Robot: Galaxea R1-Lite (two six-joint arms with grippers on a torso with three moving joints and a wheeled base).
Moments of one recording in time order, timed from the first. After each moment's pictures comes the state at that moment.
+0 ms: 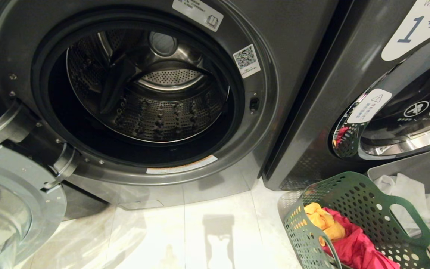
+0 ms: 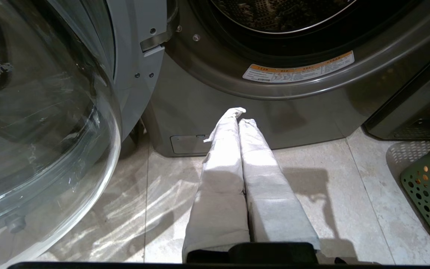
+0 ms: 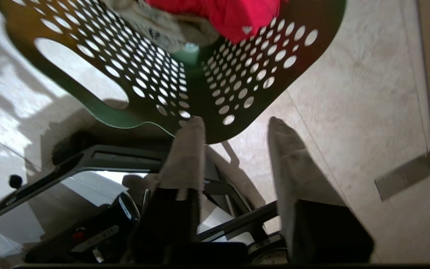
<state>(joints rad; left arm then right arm) 0.01 0.00 0.00 -0.11 0.01 -0.03 -0.05 1.13 -0.49 0.35 -0.20 0.46</state>
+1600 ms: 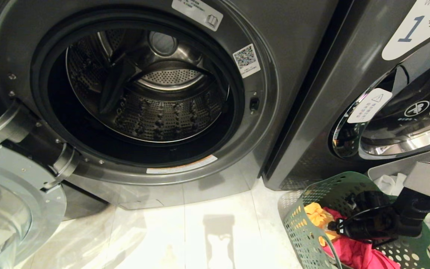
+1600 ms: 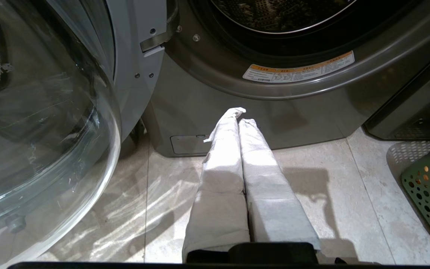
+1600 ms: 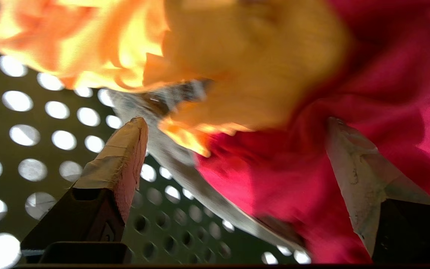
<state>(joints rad) 0.01 0.00 0.00 -0.11 0.01 -0.03 -0.23 2.55 -0.97 -0.54 0.23 0.13</state>
